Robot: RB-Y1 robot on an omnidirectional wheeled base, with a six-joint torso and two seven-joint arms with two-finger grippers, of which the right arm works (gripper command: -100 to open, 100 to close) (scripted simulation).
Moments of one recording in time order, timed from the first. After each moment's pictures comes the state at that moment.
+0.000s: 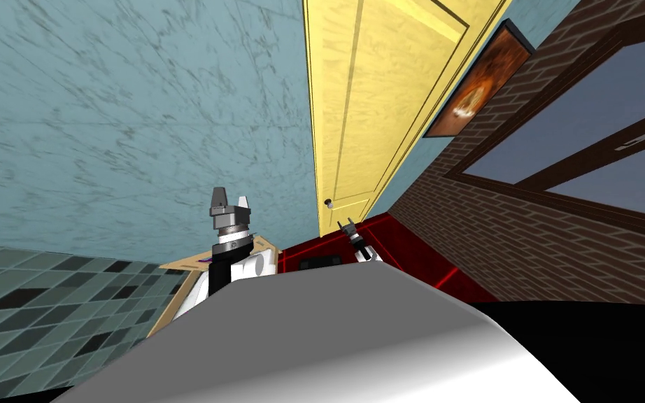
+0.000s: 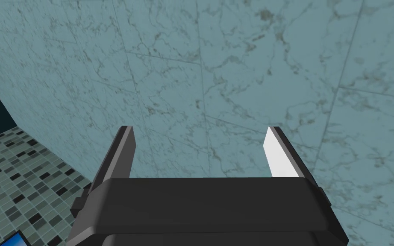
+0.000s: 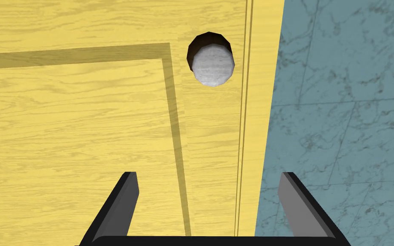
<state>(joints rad) 0.07 -0.11 -0.14 -0.92 0.54 -0.88 1.00</state>
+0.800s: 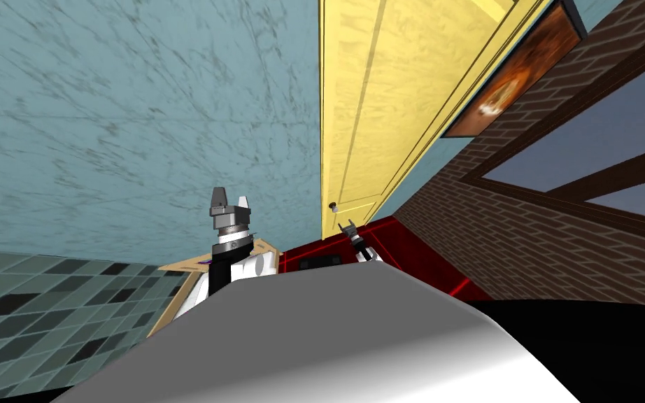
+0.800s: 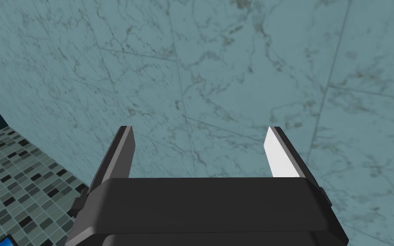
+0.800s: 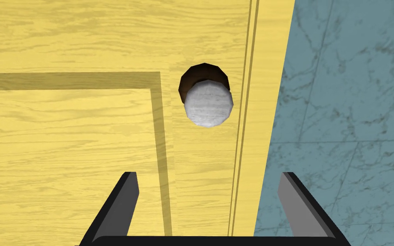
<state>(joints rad) 0.03 -0.12 -0.17 -0.82 0.56 -0.90 1.06</state>
